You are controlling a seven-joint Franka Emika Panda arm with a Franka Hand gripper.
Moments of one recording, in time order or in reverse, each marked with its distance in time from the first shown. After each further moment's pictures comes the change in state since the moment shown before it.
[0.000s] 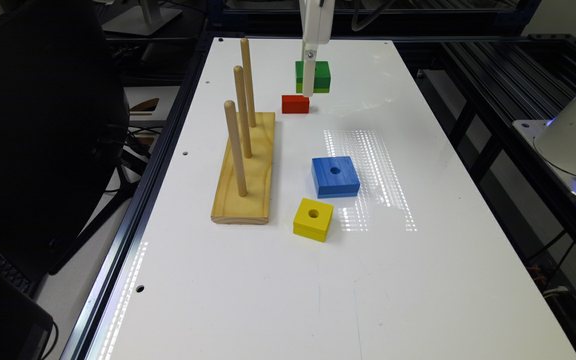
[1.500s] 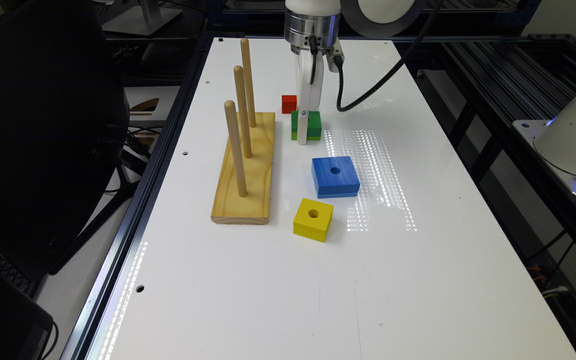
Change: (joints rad) arm 0.001 0.258 -0.001 0.012 -0.001 0.257 -0.002
